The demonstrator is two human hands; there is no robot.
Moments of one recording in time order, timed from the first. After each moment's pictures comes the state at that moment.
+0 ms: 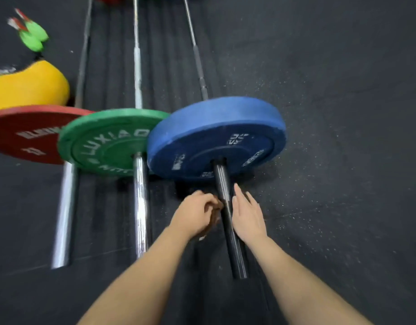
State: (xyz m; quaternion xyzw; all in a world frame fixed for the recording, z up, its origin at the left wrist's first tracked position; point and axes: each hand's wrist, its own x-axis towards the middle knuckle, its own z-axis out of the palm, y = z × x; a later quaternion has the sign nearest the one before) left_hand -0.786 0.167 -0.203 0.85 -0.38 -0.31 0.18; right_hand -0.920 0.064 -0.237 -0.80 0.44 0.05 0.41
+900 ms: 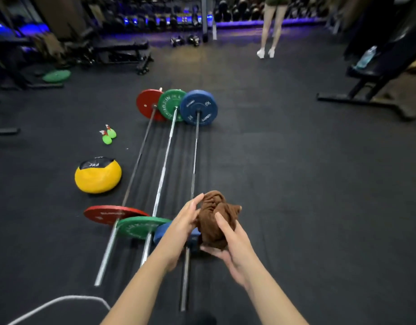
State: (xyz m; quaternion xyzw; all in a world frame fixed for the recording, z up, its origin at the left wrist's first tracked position) left_hand -0.943 0.036 0.522 0.65 -0.15 -0.39 0.64; right_hand -1.044 -0.078 0.497 -0.40 0.31 -0.07 0.86
